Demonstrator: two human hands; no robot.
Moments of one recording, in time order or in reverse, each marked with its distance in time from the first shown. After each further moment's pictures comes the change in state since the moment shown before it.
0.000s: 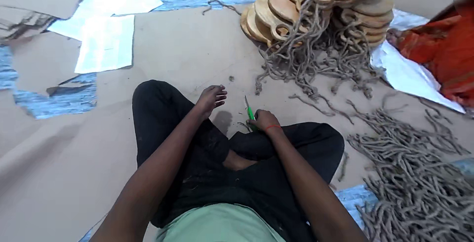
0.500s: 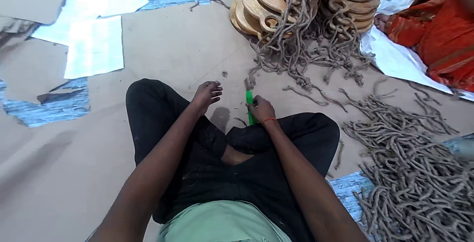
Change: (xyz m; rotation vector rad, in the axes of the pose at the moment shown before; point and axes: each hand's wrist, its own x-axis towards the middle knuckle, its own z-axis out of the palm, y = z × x) left_hand 0.004 -0.002 0.005 0.051 0.002 0.015; right_hand -0.005 0.000 -0.005 0.256 0.254 -0.030
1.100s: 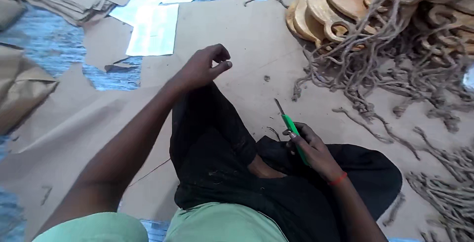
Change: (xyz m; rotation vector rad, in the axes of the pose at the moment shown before) left_hand -0.076 0.120 -0.108 1.060 -0.010 0.653; right_hand -0.087 -0.001 -0.029 0.560 -0.259 -0.281
